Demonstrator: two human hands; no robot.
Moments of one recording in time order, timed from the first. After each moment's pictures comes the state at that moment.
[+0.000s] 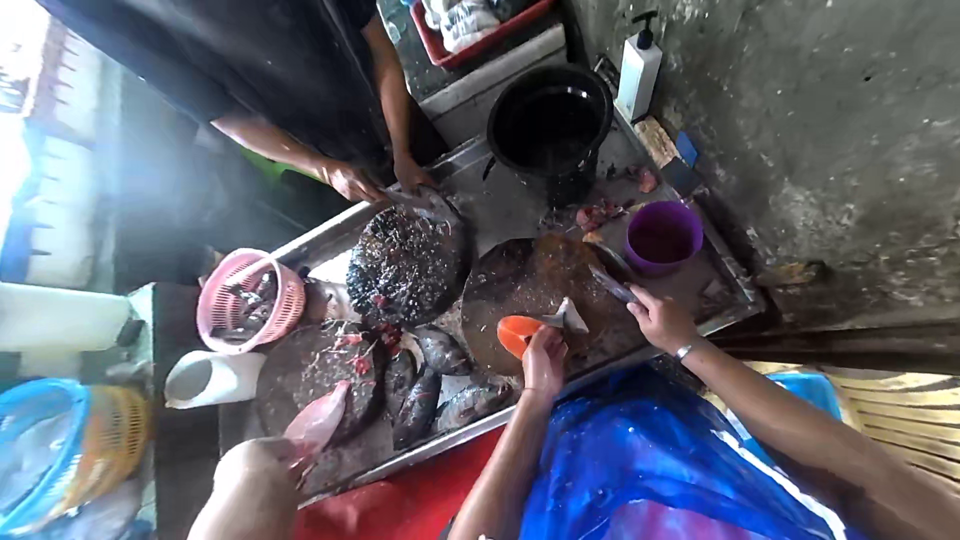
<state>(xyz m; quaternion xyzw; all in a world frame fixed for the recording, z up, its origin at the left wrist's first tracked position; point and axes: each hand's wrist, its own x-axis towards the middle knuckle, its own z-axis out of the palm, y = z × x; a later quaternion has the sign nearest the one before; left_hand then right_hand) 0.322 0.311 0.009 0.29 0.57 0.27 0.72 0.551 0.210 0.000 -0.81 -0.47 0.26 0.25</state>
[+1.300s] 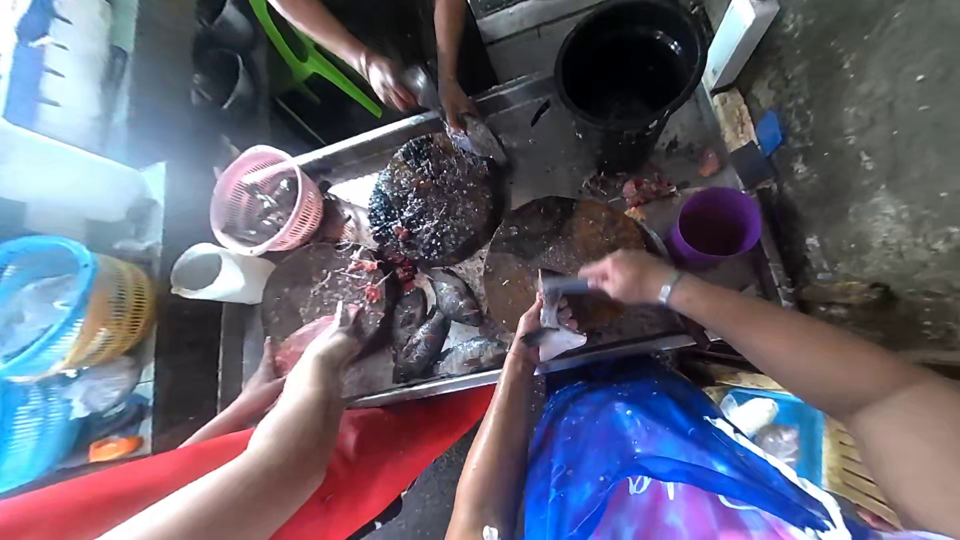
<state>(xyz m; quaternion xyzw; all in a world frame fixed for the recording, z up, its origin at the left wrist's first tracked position) 0.253 0.339 -0.032 0.16 0.36 0.25 0.88 0.504 0.332 0.084 -0.60 -0.72 0.36 -0.01</state>
